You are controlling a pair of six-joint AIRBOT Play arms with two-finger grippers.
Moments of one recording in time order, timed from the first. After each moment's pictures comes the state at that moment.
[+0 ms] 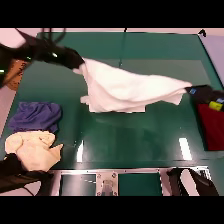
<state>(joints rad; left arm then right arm) -0.21 -1.39 1.49 0.95 -1.06 -1.12 -0.52 -0.71 0.69 -0.55 1.17 0.99</state>
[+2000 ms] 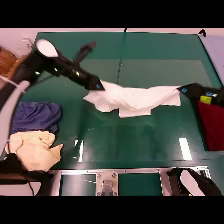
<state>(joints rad) -0.29 -1.50 1.59 0.75 -1.40 -1.13 -0.43 -0.84 0.86 -0.64 1.15 1.07</state>
